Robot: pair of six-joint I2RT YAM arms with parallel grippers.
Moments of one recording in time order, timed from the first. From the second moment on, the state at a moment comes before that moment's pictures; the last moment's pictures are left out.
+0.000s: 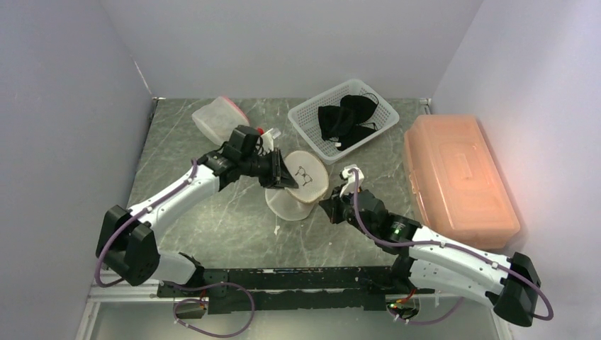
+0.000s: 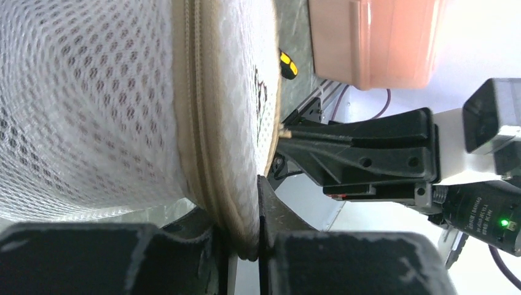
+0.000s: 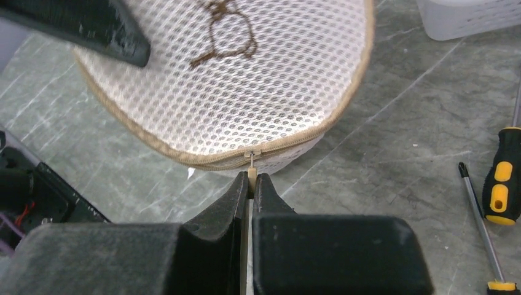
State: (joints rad) left arm -0.58 1.37 1.03 -0.36 0.59 -0.81; right arm 0.97 0.84 0.50 -0.05 0.29 0.46
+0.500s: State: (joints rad) left arm -0.50 1.49 1.13 -0.43 0.64 -0.64; right arm 1.03 0.86 0.43 -0.04 0.28 0.48
